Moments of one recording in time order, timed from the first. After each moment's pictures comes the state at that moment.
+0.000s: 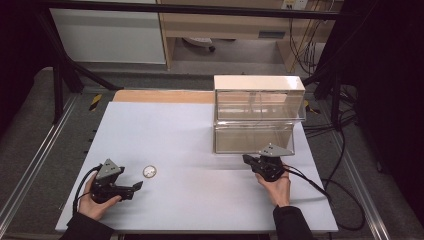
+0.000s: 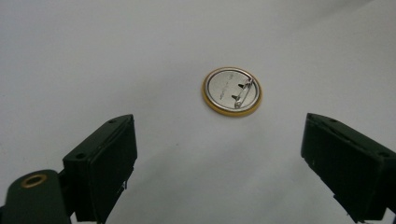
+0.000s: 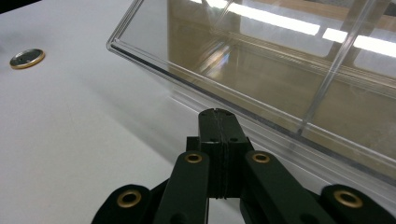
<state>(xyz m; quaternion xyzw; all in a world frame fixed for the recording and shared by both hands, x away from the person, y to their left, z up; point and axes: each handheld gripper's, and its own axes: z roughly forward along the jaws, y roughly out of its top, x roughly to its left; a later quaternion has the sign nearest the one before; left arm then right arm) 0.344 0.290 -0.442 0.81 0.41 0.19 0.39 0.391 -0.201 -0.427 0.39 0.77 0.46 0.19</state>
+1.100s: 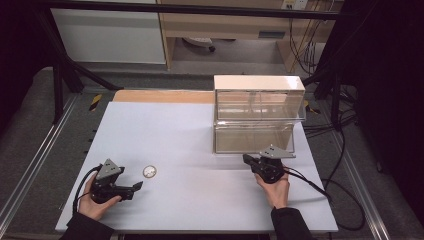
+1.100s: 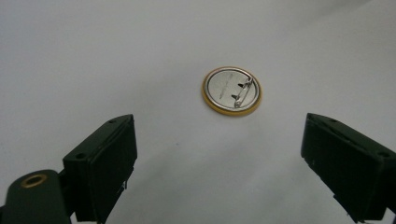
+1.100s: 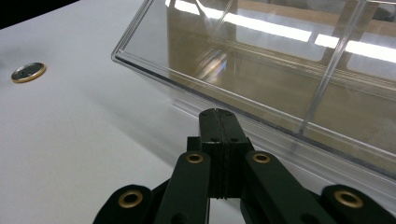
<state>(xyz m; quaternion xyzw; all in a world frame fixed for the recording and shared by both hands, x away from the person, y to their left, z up) 0.344 0.290 -0.442 0.81 0.41 0.19 0.38 0.384 -0.198 -0.426 0.40 0.76 0.48 0.20</state>
